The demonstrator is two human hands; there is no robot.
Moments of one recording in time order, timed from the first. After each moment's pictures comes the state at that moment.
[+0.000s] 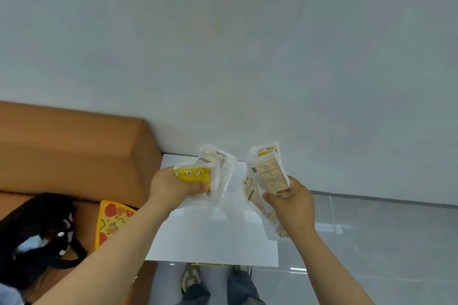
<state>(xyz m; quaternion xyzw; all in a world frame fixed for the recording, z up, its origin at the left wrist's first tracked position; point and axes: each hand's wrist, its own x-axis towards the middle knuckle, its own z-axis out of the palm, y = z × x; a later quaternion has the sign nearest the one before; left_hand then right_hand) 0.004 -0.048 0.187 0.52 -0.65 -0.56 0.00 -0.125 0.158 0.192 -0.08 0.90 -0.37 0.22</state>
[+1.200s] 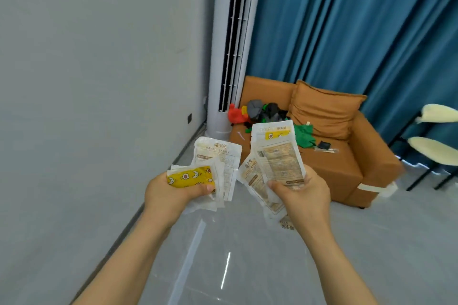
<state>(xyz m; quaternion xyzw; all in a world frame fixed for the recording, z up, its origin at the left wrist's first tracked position) -0.093 0.687 0.436 -0.10 -0.70 -0.68 -0.18 0.056 0.860 0.456 0.31 0.75 -0.47 -0.35</state>
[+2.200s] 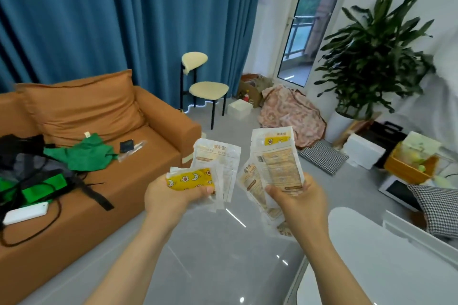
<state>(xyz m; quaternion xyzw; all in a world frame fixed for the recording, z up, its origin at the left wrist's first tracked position) 0.040 1.278 0.429 -0.45 -0.60 -0.48 -0.46 0.261 1.228 0.439 0.68 0.45 -0.24 -0.53</state>
